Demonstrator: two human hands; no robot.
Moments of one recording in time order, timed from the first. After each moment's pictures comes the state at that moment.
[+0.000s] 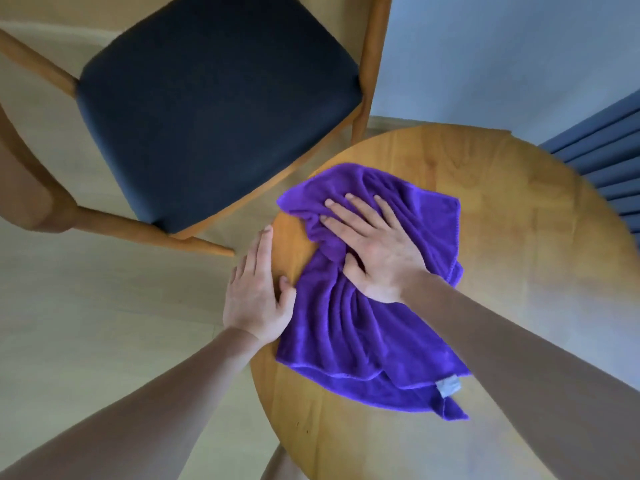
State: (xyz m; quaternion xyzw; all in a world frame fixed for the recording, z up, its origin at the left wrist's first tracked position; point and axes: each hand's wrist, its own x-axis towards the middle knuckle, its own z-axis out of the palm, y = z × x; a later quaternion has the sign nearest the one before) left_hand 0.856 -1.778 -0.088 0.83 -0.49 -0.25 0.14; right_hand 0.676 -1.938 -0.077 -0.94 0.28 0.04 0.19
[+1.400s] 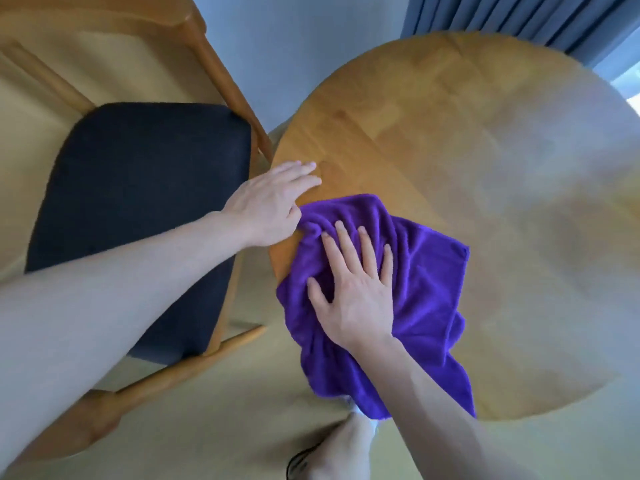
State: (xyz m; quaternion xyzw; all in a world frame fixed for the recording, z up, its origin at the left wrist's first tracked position) left_hand 0.908 -1.983 -0.040 0.35 -0.91 -0.21 -0.08; right_hand 0.802 -1.790 -0.084 -0.58 0.79 -0.12 0.18
